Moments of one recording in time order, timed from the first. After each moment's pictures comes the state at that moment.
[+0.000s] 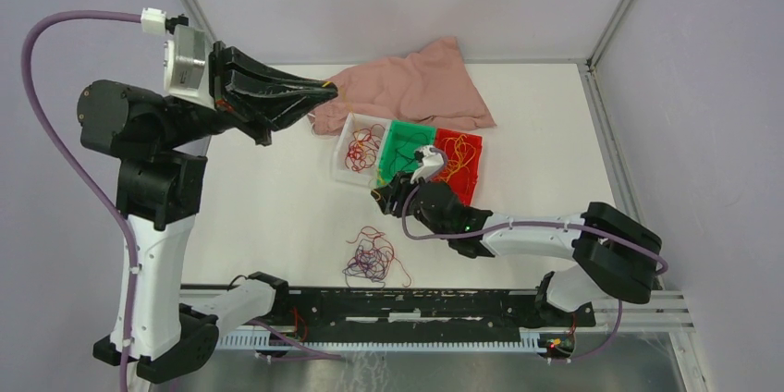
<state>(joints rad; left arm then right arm) -0.32 1.07 1.76 -0.13 1.04 -0.35 1.08 1.48 0.69 0.53 0.36 0.73</state>
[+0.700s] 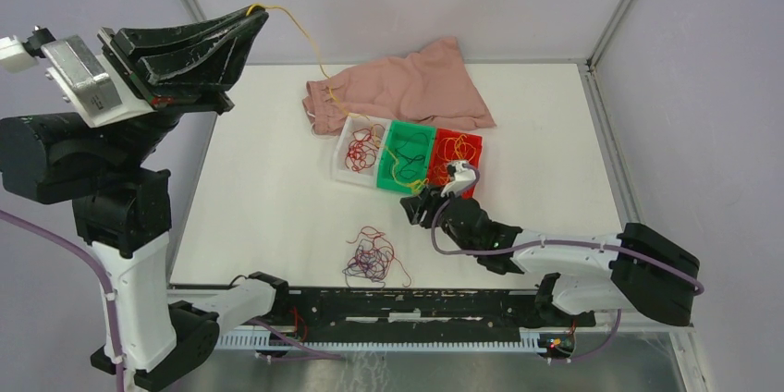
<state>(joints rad) -0.32 1.11 2.01 -0.12 0.63 -0.05 1.08 1.26 0.46 0.51 0.47 0.73</state>
